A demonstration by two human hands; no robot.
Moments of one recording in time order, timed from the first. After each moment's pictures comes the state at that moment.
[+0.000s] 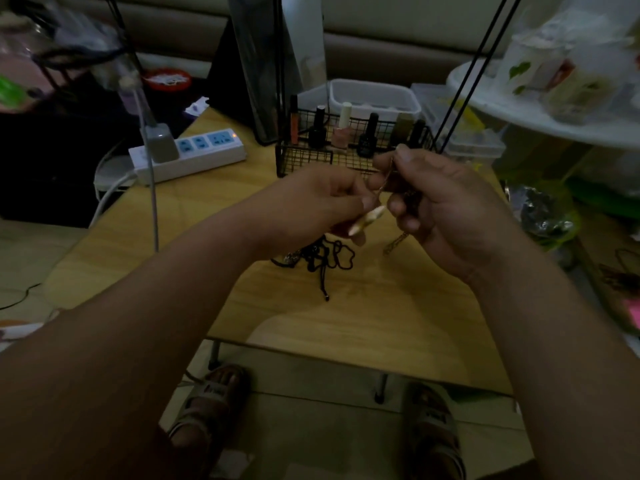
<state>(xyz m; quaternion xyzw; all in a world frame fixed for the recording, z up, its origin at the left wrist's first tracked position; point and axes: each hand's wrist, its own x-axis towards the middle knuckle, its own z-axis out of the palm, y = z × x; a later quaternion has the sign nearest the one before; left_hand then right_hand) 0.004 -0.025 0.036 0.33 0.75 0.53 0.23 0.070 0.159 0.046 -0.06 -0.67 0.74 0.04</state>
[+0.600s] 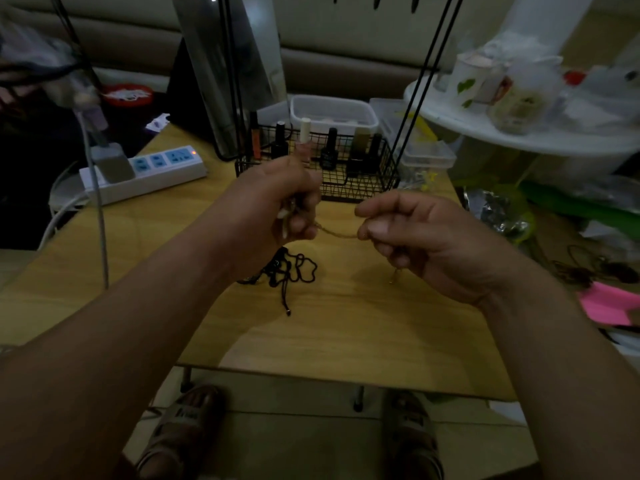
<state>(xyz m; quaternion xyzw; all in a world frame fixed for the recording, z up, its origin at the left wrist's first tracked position) 0.012 -0.010 0.044 0.21 0.60 0.73 0.25 0.100 0.203 0.048 -0.04 -0.72 0.69 -0.06</state>
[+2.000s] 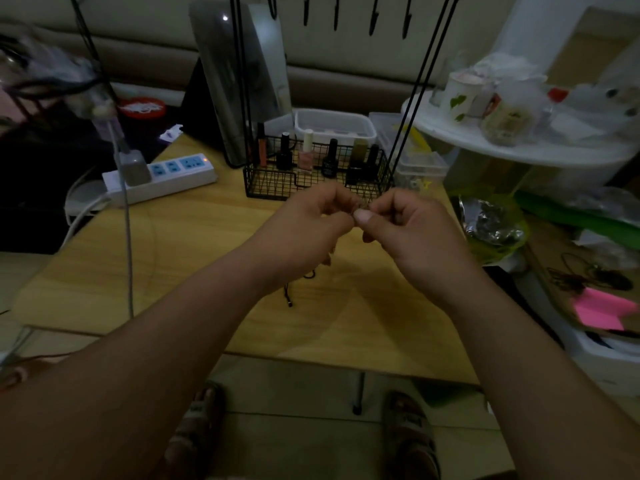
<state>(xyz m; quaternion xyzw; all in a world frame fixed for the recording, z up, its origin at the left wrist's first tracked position) 0.039 0.010 0.033 0.27 0.76 0.58 0.14 0.106 0.177 0.039 -0.06 -0.85 0.50 0.16</state>
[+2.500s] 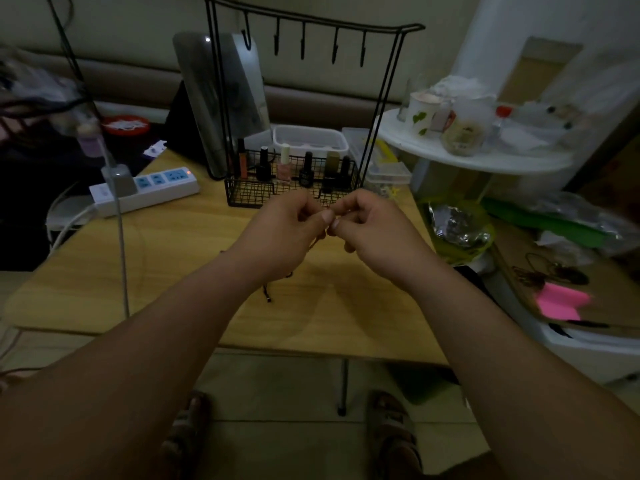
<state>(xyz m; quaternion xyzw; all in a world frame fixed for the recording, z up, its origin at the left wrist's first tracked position) 0.051 0.016 0.038 0.26 0.82 0.50 0.04 0.109 0.175 0.051 -0.08 -0.88 0.46 0.11</state>
